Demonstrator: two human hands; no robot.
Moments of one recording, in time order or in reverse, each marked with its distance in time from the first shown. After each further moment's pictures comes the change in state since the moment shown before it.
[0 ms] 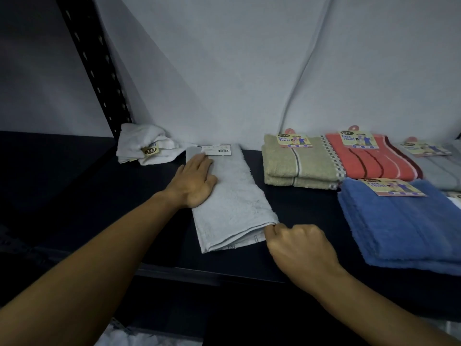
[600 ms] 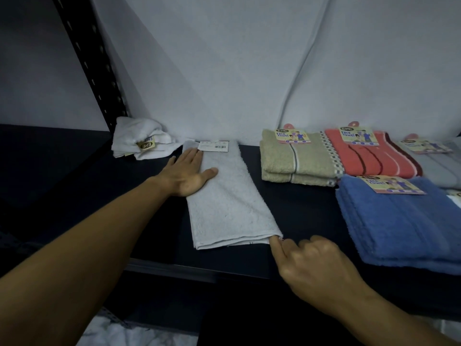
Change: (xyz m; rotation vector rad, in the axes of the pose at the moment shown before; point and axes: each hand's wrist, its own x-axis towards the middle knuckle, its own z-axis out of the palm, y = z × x) left_hand 0.014 -0.012 -0.006 0.107 -0.140 -0.075; right_hand -0.036 0.013 0.007 -0.130 0.167 -0.164
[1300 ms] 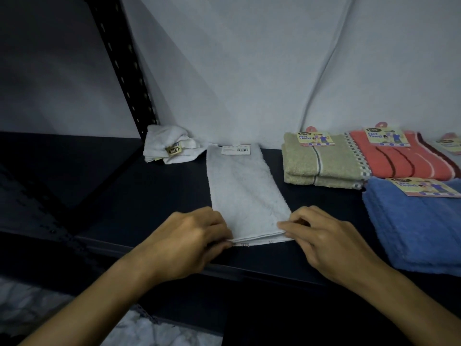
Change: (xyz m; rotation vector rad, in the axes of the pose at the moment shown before) left_hand -0.177 0.018 -0.003 0.043 0.328 0.609; right_hand 0.019 0.016 0.016 0.642 0.096 0.129
